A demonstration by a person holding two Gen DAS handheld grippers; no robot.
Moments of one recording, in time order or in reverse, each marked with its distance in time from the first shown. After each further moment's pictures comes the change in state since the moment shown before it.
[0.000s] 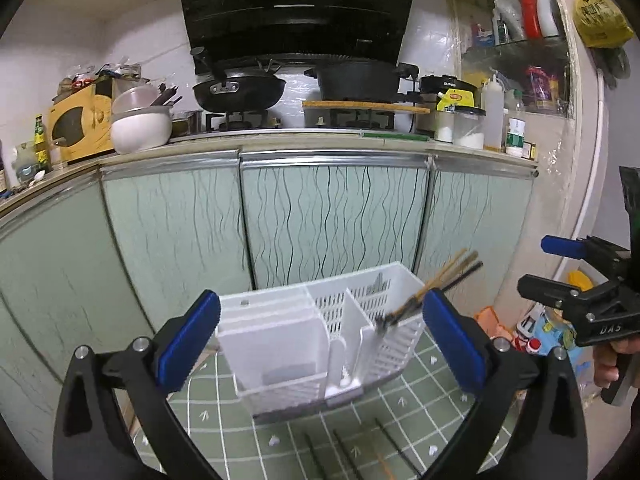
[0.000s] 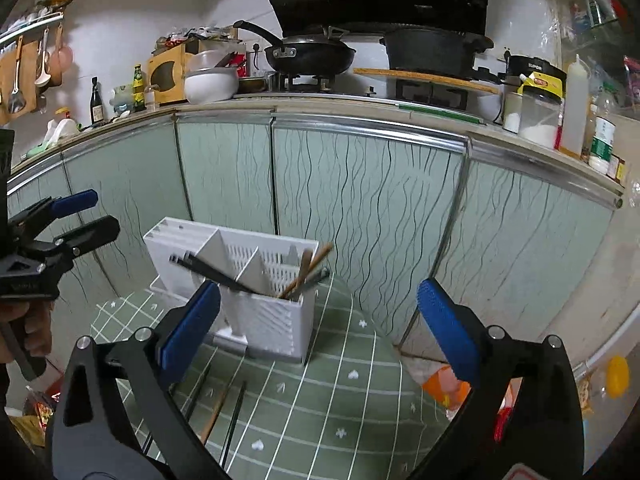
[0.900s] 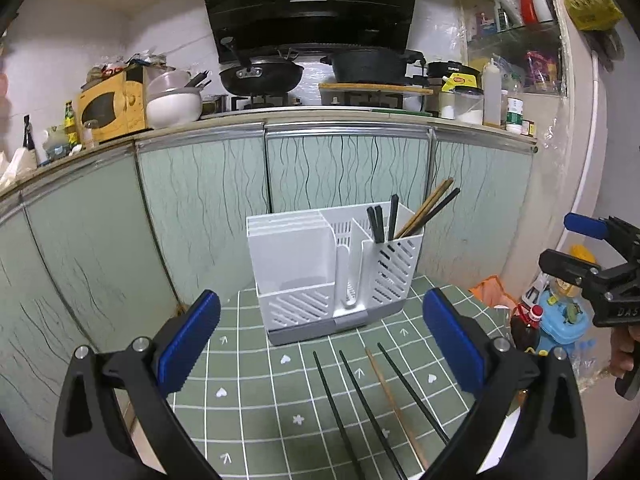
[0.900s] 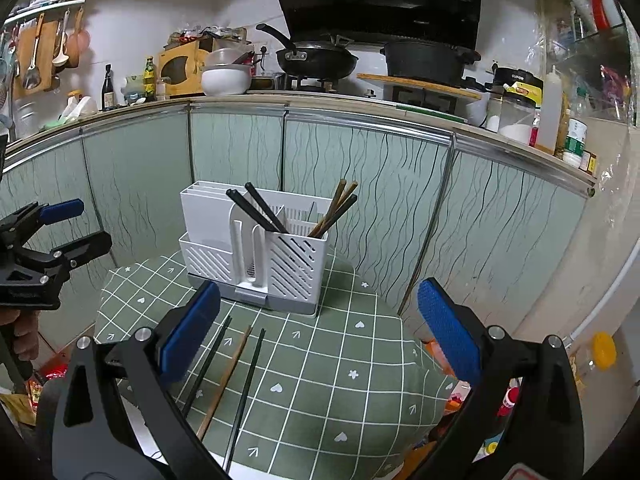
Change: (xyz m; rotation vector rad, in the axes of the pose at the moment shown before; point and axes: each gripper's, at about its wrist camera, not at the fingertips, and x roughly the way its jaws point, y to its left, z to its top) left arm -0.072 -0.009 -0.072 -0.010 0.039 0.067; right arm -0.074 0.041 -0.066 -0.041 -0.037 -0.052
